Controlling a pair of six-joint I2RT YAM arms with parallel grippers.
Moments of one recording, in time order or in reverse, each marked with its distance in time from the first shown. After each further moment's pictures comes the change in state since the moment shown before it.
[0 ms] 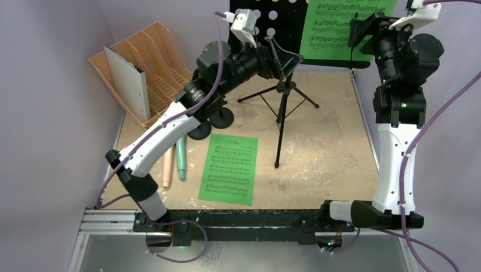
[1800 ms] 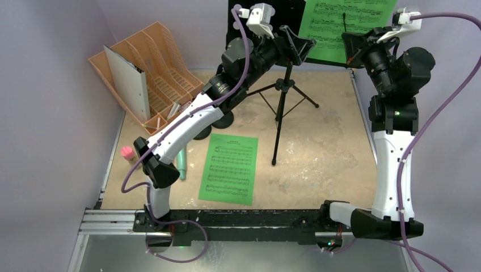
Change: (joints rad) left arm -0.015 0.268 0.242 0.069 -0.156 0.001; right arm -0.008 -0.084 -0.199 0.118 -0.281 0.068
